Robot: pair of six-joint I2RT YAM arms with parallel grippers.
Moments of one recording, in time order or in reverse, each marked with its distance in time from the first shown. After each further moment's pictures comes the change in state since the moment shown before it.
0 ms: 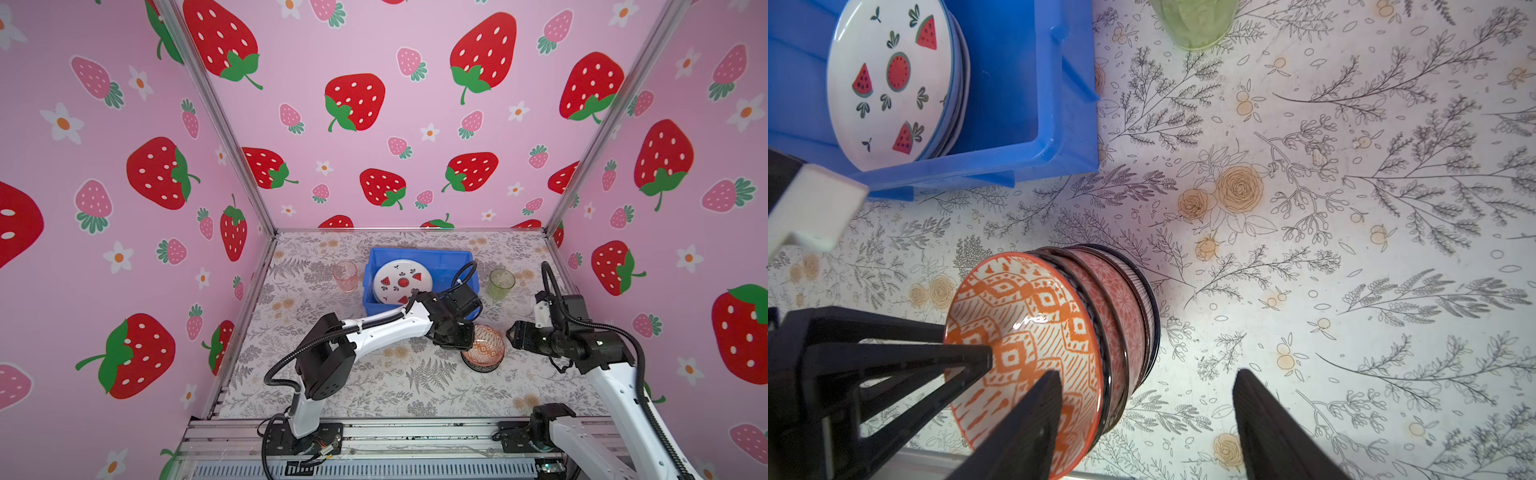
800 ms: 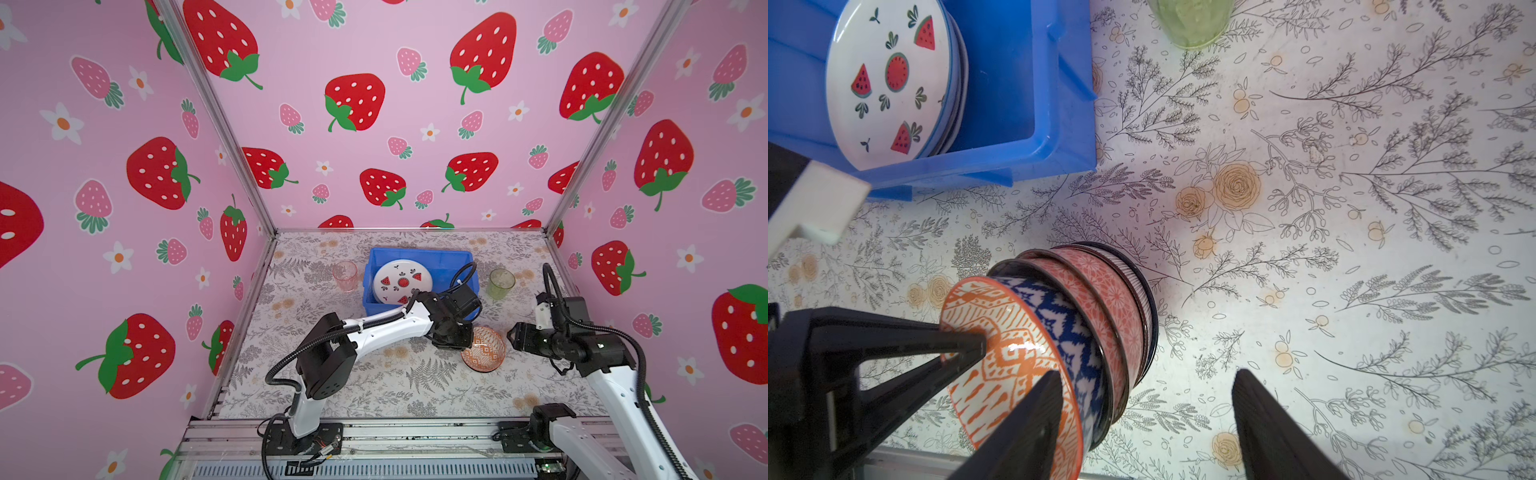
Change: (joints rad) left arm 0.002 0.001 0.001 -0.010 -0.009 0.000; right arm -0.006 -0.018 -0.009 -0.001 0.000 0.000
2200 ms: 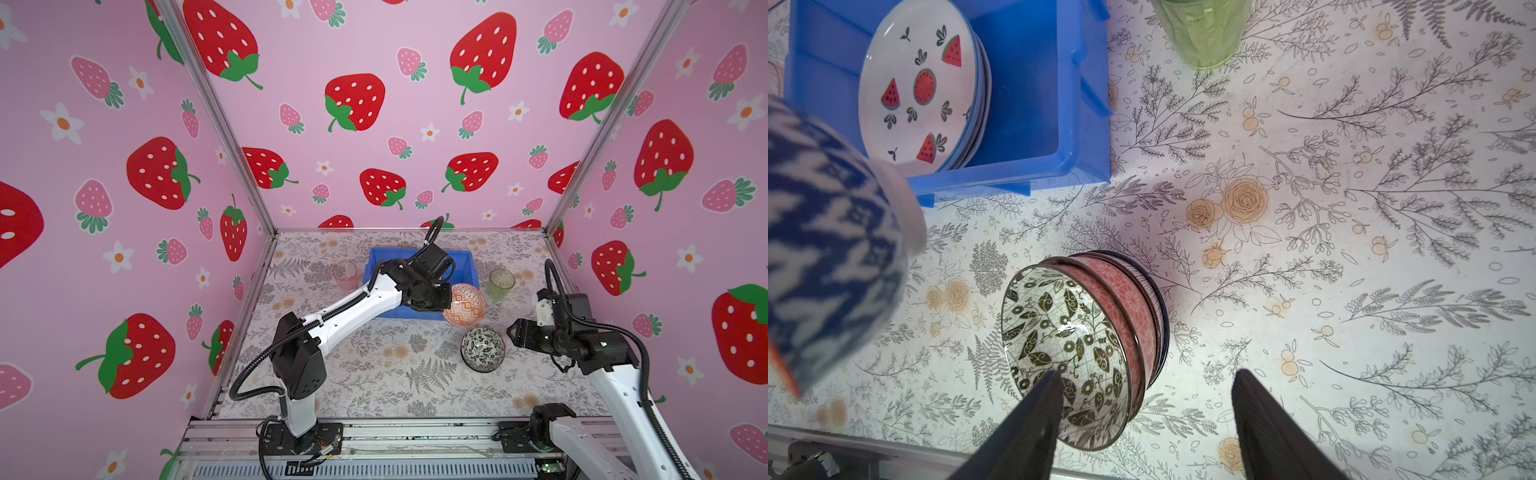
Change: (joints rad) left arm 0.211 -0.126 0.139 -0.132 -0.091 0.119; right arm -0.001 0.017 0.040 0.000 -0.020 -0.005
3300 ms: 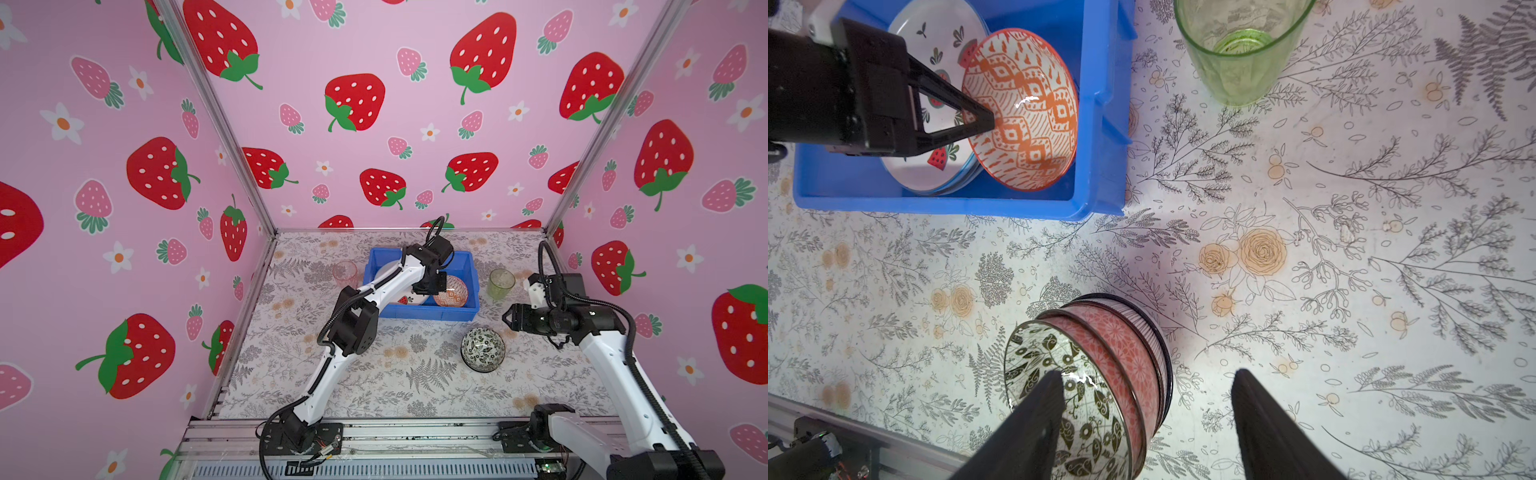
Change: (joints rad) left arm 0.118 0.587 0.510 -0.147 -0.064 0.101; right arm -0.083 0.209 0.068 0.083 -0.108 -0.153
